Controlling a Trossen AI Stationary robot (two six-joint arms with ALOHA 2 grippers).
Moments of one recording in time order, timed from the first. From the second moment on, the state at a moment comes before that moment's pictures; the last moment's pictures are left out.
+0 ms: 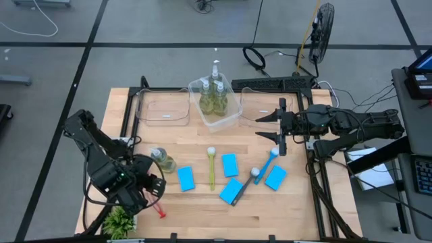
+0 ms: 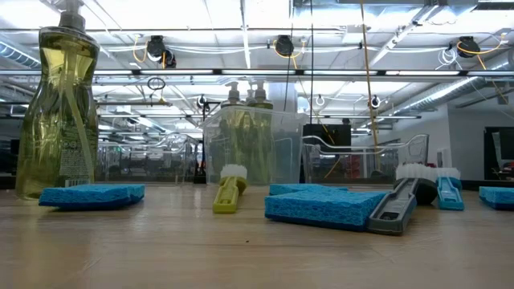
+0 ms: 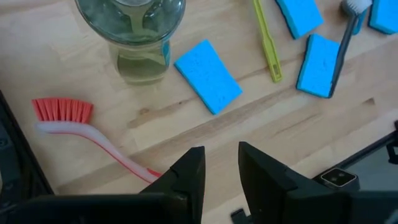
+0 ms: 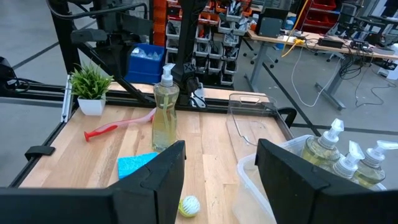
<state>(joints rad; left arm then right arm) -0.83 1.48 1.52 -1.49 -0.36 -2.05 0.13 0.94 1.11 -0.39 0.20 -0.07</state>
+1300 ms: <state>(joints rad) -0.83 1.48 1.52 -1.45 -0.59 -1.98 0.13 0.94 1.11 -0.39 0.20 -0.07</state>
